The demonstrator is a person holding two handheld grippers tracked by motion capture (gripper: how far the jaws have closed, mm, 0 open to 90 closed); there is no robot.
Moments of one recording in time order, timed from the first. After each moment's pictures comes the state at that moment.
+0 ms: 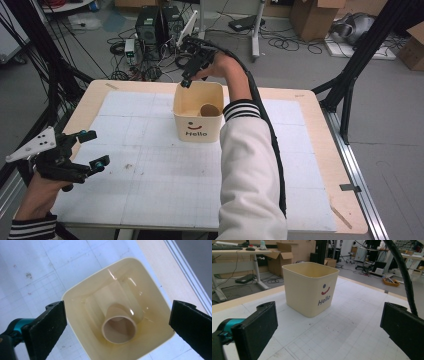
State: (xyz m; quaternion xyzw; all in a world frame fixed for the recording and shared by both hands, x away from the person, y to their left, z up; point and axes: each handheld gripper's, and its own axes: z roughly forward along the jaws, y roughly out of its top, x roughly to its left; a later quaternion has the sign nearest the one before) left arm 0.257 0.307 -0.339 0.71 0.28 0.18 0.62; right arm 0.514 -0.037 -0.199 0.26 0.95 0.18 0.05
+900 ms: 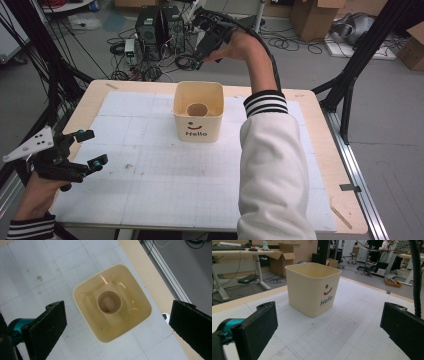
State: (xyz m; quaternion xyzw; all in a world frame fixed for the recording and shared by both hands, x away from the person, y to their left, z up) left arm 0.257 0.310 -0.338 0.71 0.28 0.18 0.62; right arm 0.482 -0.069 -0.125 0.25 0.94 0.20 0.10
